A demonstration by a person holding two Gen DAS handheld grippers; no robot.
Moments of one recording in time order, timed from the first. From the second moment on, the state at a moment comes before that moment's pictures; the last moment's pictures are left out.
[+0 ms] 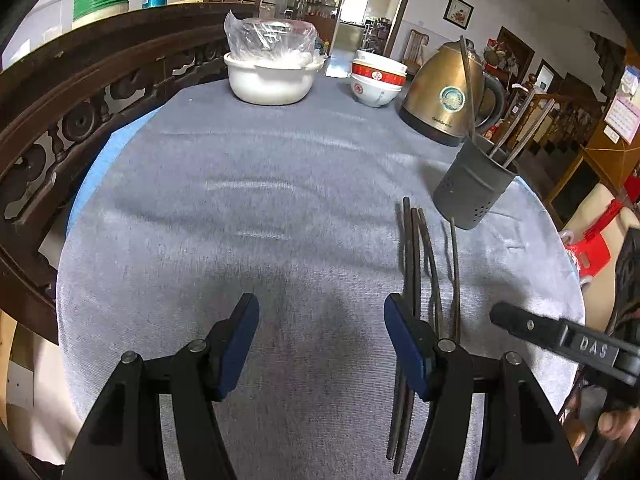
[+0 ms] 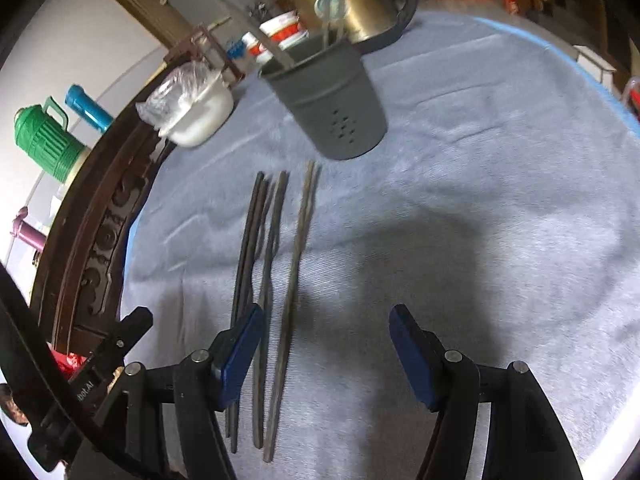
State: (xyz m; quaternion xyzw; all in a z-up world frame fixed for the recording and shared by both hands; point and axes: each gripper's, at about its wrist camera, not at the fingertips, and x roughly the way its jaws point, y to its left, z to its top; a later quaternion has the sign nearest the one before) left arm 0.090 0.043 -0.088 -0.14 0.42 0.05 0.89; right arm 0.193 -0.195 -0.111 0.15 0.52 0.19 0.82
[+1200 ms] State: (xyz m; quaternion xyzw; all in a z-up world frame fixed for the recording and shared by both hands) left arm 0.142 0.029 -0.108 -0.17 0.55 -0.03 0.82; right arm 0.246 -0.165 -0.131 0.06 0.63 0.17 0.75
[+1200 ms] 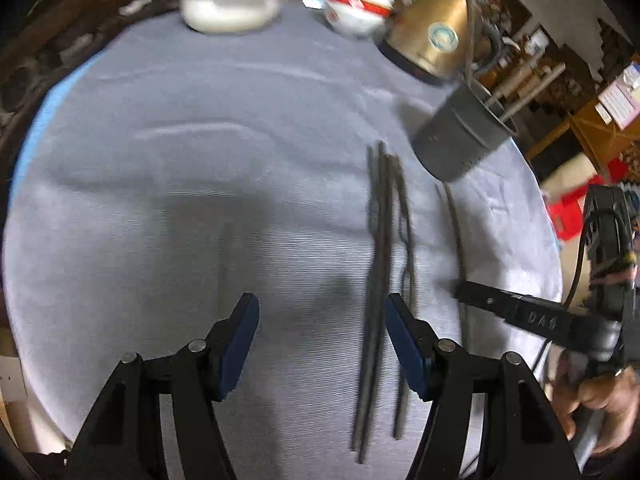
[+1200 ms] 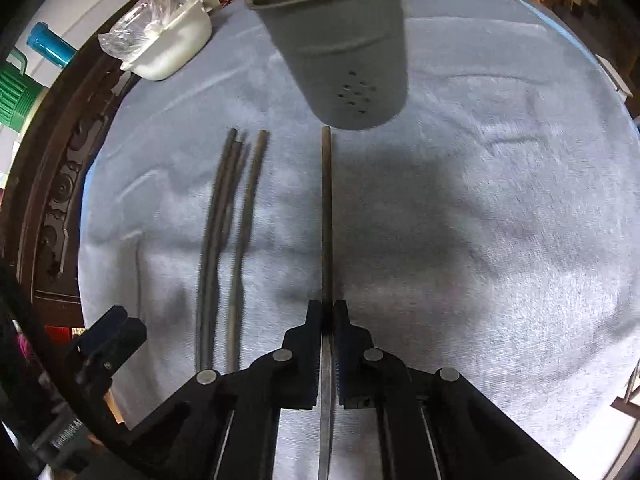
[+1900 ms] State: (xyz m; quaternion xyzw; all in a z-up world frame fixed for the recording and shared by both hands) left arm 0.200 -0.002 -0.126 -0.11 0.66 0.01 0.74; right arm 0.235 -0.199 -0.136 0.12 0.61 0.21 0.75
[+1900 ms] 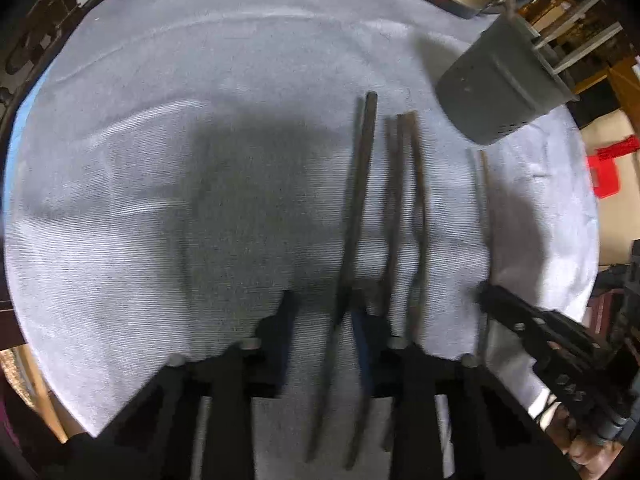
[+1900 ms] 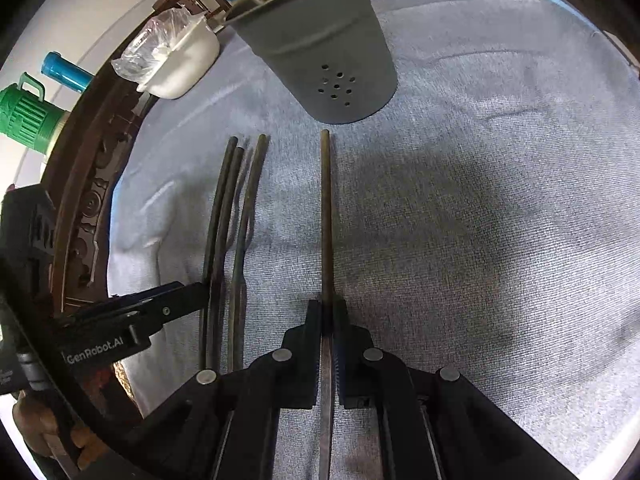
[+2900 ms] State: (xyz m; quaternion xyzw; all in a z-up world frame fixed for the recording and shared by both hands) left arm 0.221 -0.009 -0.117 -0.06 0.71 -0.04 0.70; right arm 0.256 -0.165 -0.136 0.05 0.66 0.21 0.72
